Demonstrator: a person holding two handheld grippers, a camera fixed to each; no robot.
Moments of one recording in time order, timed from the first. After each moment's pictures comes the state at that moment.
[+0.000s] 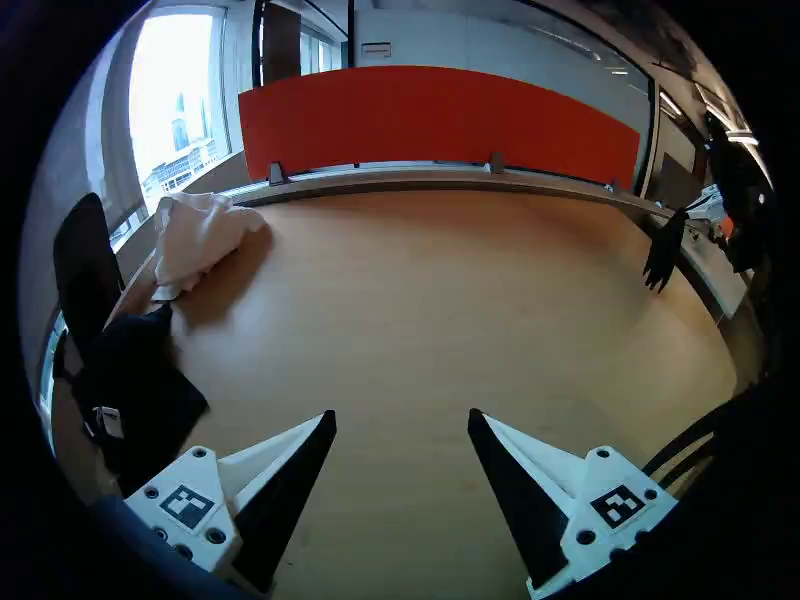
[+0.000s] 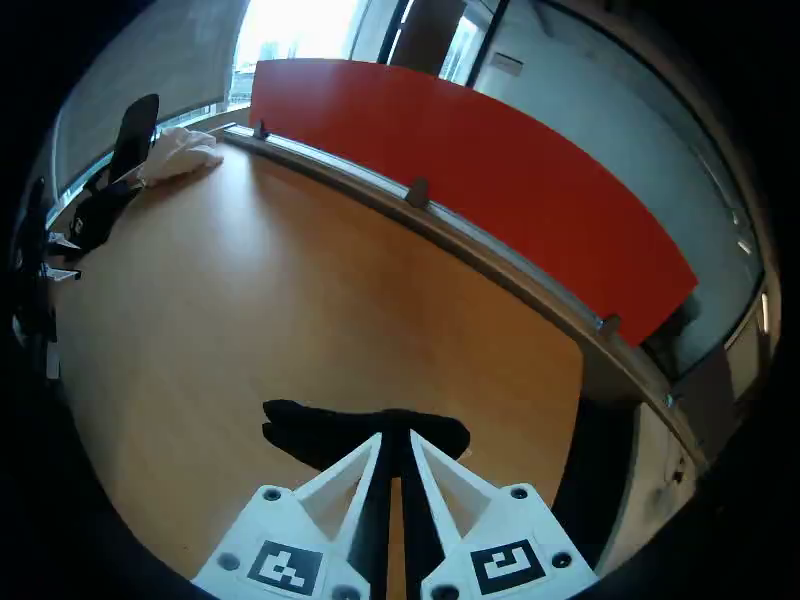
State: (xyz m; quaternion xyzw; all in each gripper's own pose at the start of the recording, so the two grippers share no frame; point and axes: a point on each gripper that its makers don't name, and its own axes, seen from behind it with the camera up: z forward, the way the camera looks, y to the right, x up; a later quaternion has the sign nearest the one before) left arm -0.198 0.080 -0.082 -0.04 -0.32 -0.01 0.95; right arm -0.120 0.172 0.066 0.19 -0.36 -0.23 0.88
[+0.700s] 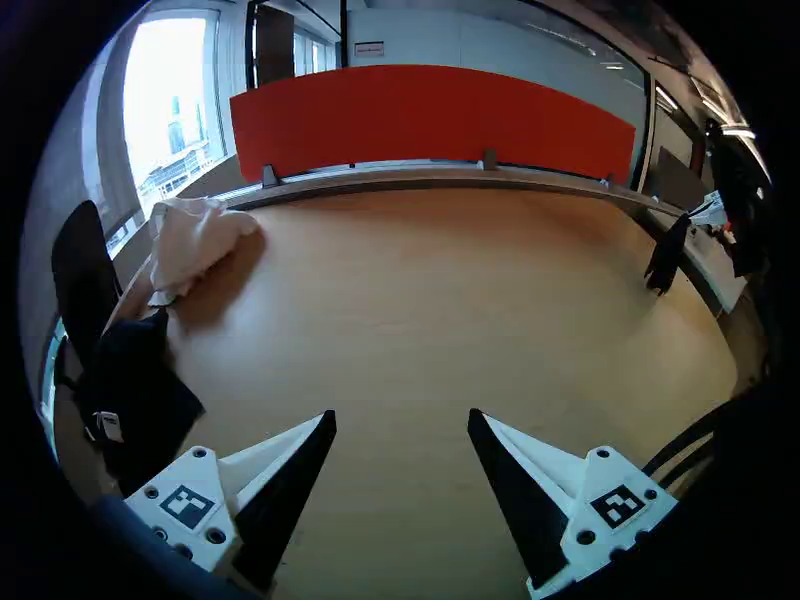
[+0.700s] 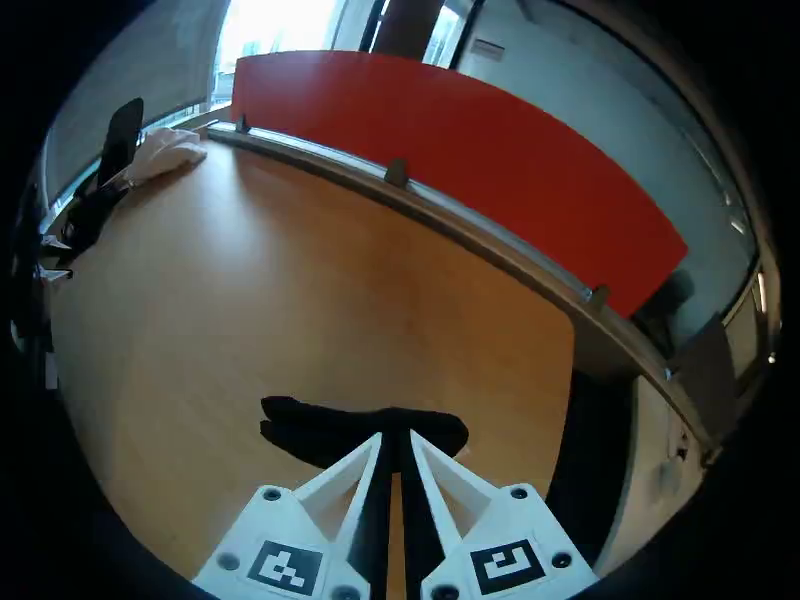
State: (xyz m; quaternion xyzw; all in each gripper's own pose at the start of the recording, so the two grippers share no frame) left arm -0.196 0.091 -0.080 -0.04 -0.32 0.00 0.95; right arm -0.136 0.208 0.047 0.17 -0.38 -0.21 0.88
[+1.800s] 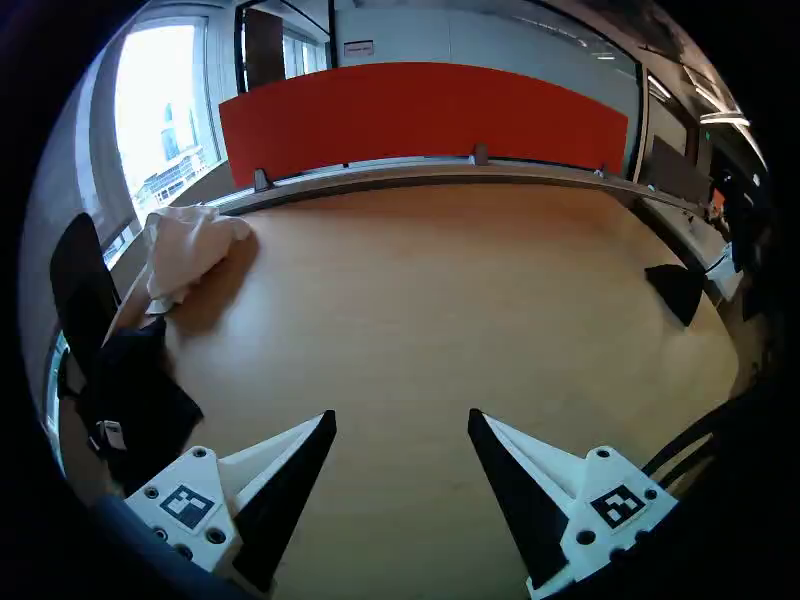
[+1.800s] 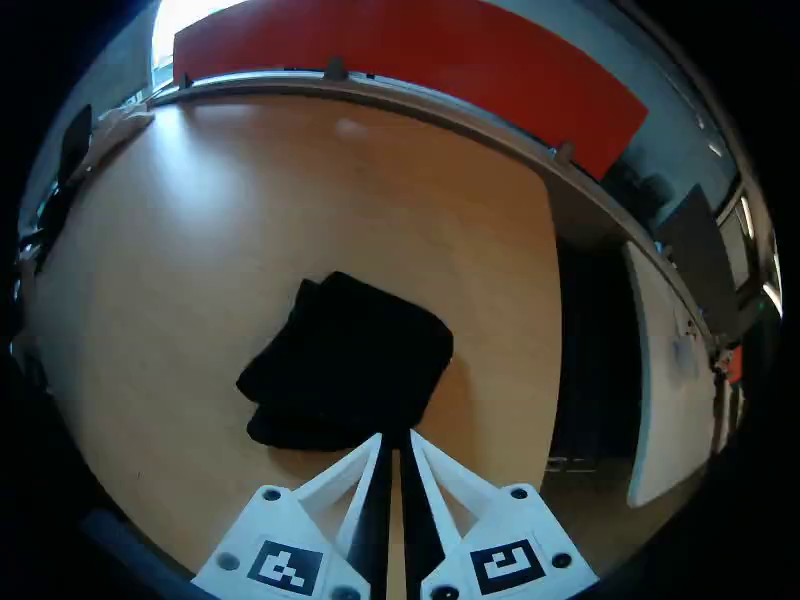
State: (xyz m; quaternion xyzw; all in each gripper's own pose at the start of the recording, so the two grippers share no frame) left arm -0.195 0.100 -0.081 -0.05 -0.32 0.02 0.95; right arm -0.232 0.307 -0.062 0.07 -0.50 -0.16 0.85
